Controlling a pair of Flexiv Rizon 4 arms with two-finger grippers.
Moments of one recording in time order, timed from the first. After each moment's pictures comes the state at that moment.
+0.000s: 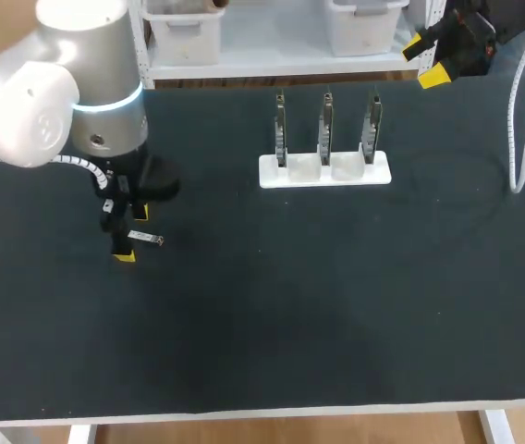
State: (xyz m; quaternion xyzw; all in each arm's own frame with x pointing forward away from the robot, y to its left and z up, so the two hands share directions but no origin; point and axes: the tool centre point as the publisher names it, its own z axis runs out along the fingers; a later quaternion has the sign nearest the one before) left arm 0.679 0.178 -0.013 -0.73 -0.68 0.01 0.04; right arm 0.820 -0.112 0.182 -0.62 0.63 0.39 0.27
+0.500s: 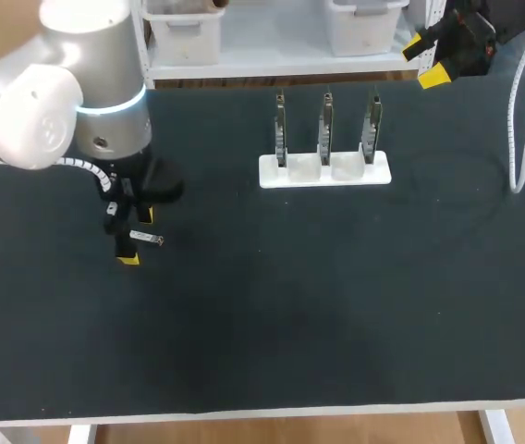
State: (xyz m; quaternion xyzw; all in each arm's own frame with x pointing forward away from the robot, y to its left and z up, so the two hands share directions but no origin) left arm 0.676 0.171 -0.017 -0.74 -0.67 0.02 0.04; right arm 0.820 -0.112 0.182 -0.62 0.63 0.39 0.27
